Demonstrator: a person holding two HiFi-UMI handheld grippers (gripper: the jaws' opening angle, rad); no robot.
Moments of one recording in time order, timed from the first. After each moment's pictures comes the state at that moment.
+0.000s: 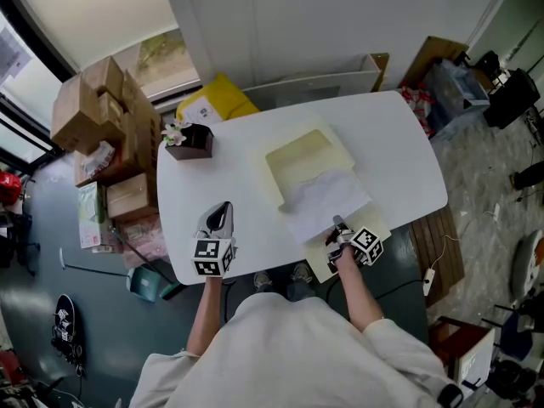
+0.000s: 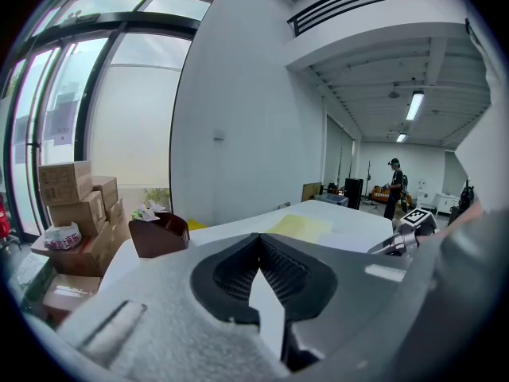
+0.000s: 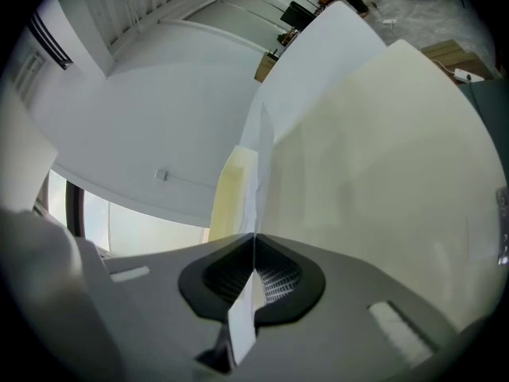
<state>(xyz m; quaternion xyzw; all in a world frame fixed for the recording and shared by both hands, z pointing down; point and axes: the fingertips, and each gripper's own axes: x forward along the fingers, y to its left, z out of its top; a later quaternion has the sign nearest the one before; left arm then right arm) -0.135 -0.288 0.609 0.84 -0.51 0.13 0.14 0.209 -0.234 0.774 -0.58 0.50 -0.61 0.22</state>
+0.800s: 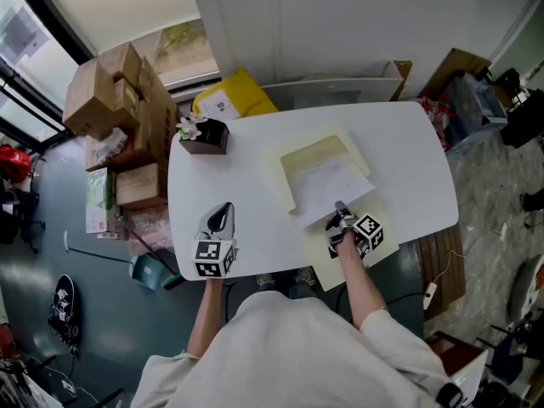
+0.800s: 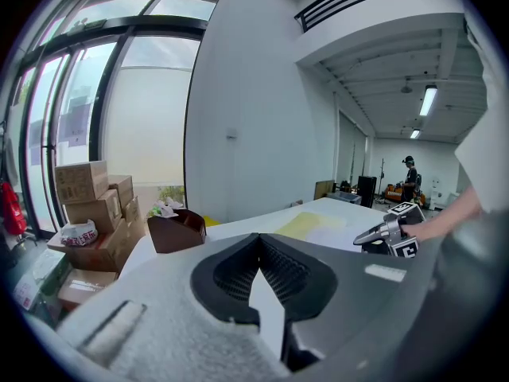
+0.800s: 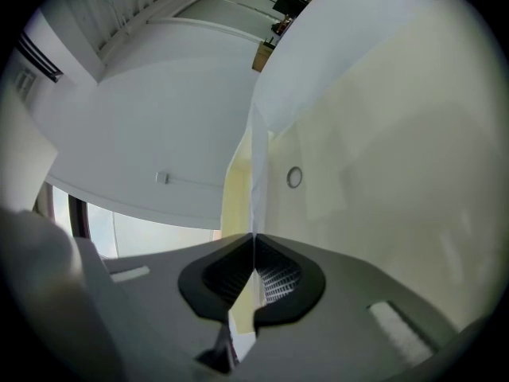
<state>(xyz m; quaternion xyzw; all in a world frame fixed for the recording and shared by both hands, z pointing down) -0.163 -0.292 0.614 0.81 -0.55 0.14 0.14 0.181 -0.315 0.769 -0.54 0.50 -0.63 0.24</state>
